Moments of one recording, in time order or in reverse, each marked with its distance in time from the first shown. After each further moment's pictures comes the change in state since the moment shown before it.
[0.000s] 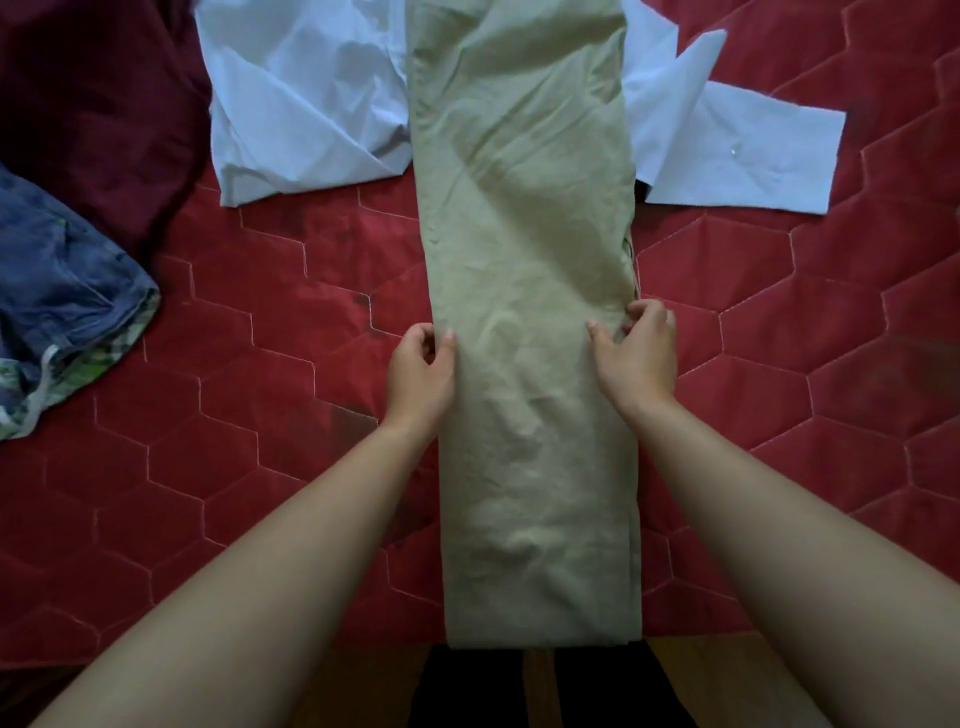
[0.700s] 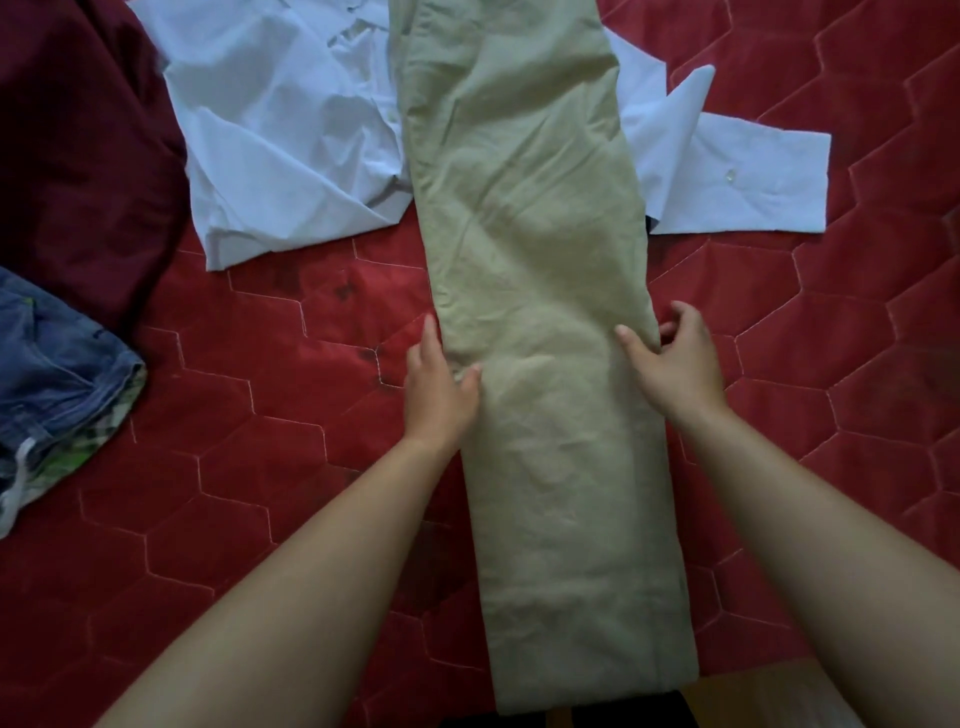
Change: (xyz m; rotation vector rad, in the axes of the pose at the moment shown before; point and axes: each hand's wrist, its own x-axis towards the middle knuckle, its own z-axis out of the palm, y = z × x) left_hand 0.045 0.011 -0.002 0.374 -0.196 0.027; right_hand 0.020 -0.011 -0.011 0.071 -0.037 0.109
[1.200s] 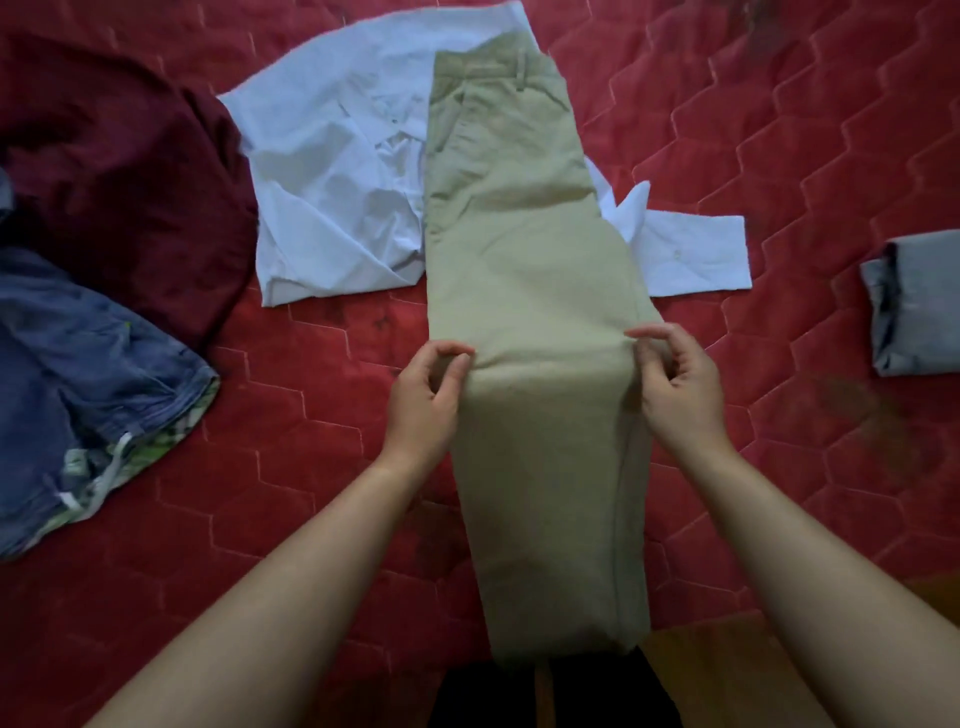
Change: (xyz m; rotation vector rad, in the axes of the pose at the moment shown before) left_hand -0.068 0.054 -0.091 -0.449 0.107 0.332; right_hand -0.079 -0.065 -0.073 0.277 0.078 -0.391
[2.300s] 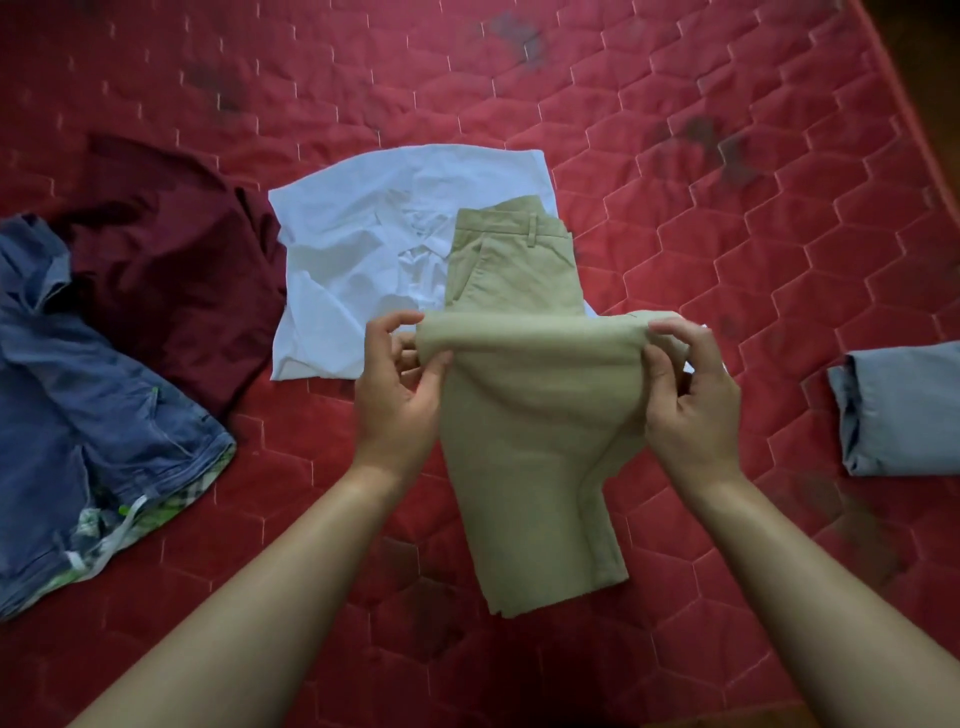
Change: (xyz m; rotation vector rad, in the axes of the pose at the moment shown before) left_hand 0.053 0.092 -0.035 -0.125 0.172 0.227; right_hand 0.052 -0.094 -0.019 -0.029 0.115 -0.333
